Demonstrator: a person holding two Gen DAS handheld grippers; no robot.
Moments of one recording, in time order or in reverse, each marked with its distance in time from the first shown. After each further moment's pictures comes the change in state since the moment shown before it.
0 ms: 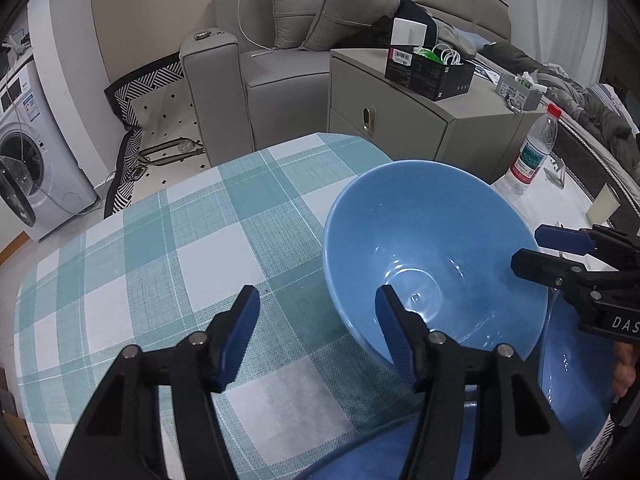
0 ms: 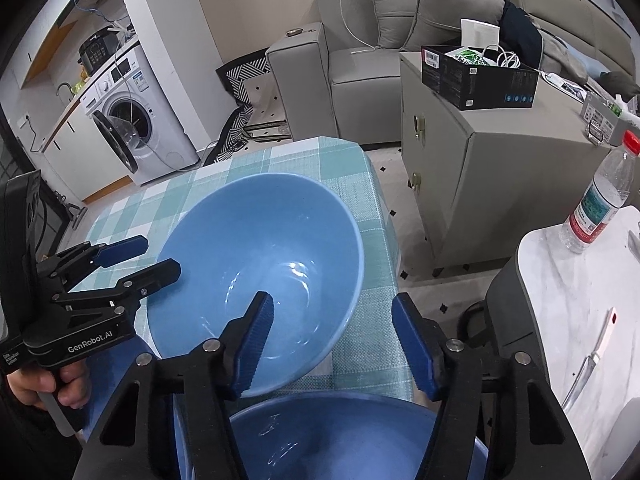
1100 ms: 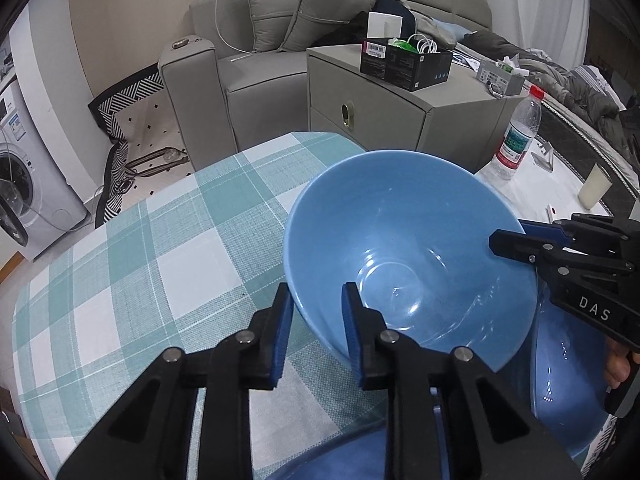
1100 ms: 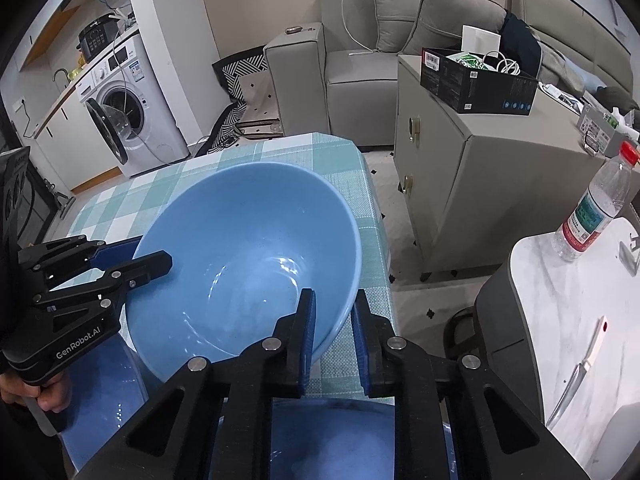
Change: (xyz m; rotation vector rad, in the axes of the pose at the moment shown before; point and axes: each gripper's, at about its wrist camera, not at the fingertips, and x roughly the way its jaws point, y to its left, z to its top) left arm 0.003 -0.018 -0.001 0.068 -0.004 -0.024; right arm 0.011 0.003 -0.005 -0.038 -0.019 -0.056
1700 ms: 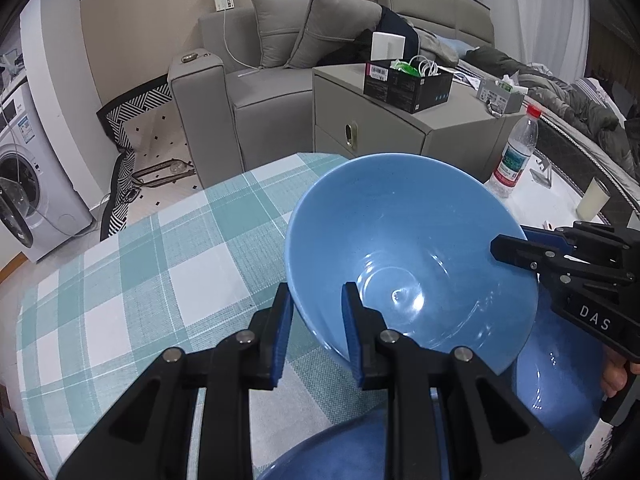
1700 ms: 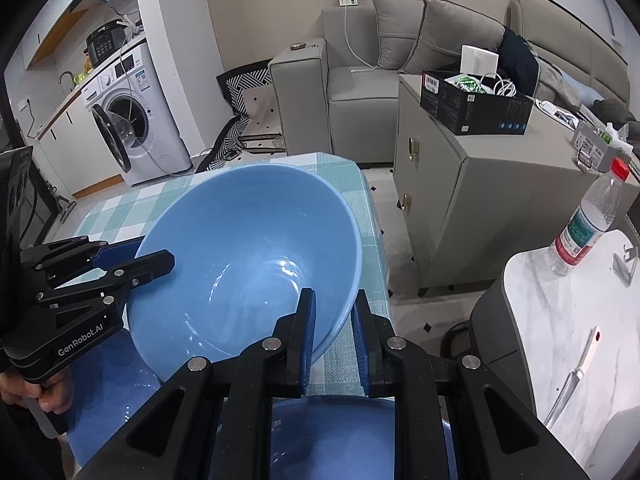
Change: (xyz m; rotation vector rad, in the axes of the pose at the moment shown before) left arm -0.022 0.000 0.002 -0.020 -0.065 0.010; right arm -0.024 0.007 0.000 -0.020 -0.068 -0.005
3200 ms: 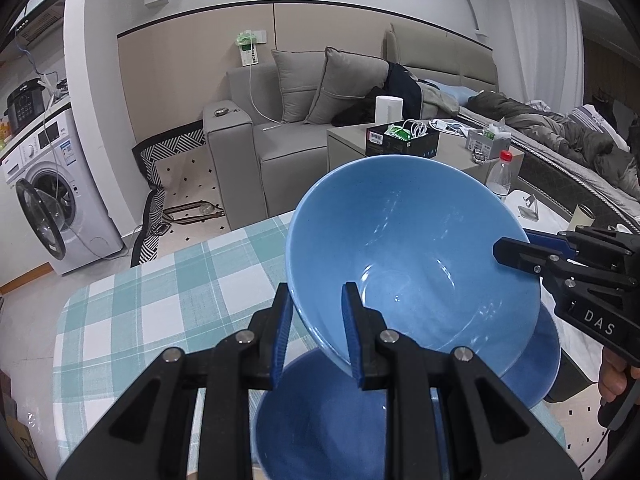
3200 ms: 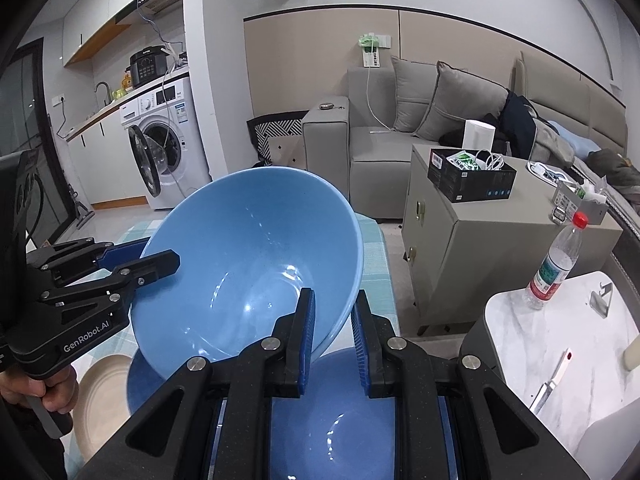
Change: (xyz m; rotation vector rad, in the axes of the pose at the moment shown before) left arm -0.120 -0.016 -0.033 -0.020 -0.190 0.072; right arm -0.132 0.049 -0.033 -0.083 -0.199 0.029
